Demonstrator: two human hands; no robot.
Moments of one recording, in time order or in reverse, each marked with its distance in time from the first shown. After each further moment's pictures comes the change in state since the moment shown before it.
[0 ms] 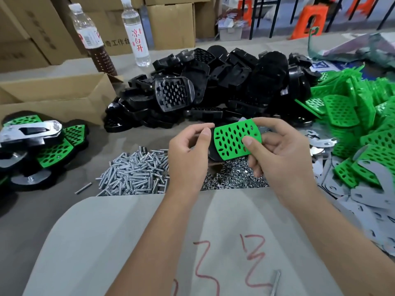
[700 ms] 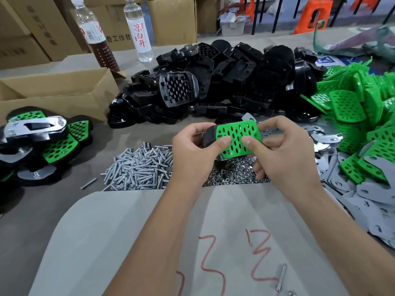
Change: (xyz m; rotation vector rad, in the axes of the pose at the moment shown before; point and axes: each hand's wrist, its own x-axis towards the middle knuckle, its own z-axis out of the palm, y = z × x) left_hand 0.000 -0.003 -0.006 -0.081 -0.062 -0.054; right_hand -0.003 -0.010 0.005 -0.316 0.057 0.094
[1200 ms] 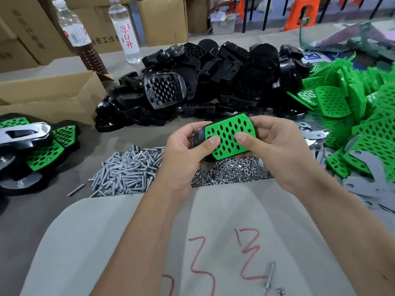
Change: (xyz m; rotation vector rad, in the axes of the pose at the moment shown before) left_hand 0.001 0.007 -0.004 -0.146 -0.242 -0.119; right_hand 0.011 -0.002 -0.019 0.345 -0.313 0.055
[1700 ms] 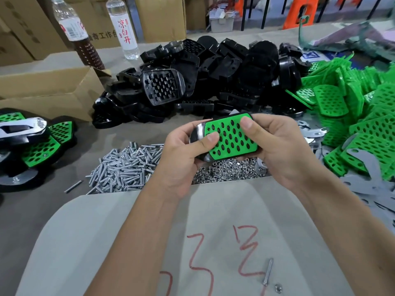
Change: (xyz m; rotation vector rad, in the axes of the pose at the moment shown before) left_hand -0.001 0.002 -0.001 -0.118 -0.087 -0.065; right_hand 0.002 -0.003 0.002 0.115 -0.029 0.014
